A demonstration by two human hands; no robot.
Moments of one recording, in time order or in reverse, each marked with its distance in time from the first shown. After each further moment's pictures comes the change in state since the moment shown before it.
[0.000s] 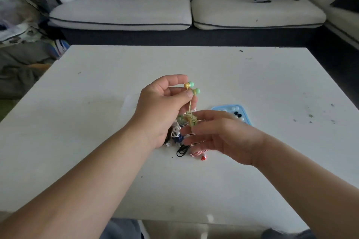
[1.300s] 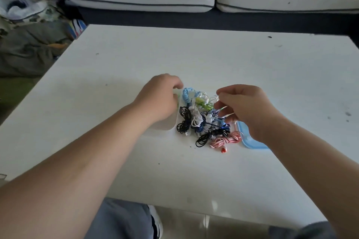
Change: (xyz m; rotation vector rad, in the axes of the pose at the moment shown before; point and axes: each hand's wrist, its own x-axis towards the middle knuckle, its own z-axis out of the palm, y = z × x) left_hand 0.060 -0.045 -0.083 1.156 -0.081 0.204; right_hand 0.049 -0.006 0.005 -0.230 0.521 -0.157
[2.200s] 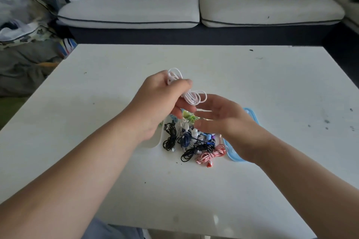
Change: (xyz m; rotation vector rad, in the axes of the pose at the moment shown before) left_hand -0.015 0.092 -0.036 -0.977 -0.032 -0.187; right_hand -0.013 0.000 -0.019 0.148 -0.378 -0.193
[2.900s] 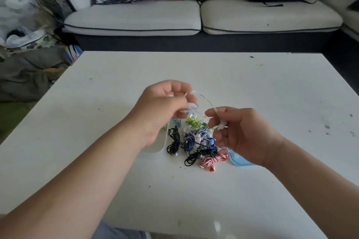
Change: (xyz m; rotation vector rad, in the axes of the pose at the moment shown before) left_hand -0.002 -0.004 -0.010 -0.053 -0.024 -0.009; right_hand -0.005 -0.014 -0.013 0.375 0.040 0.270
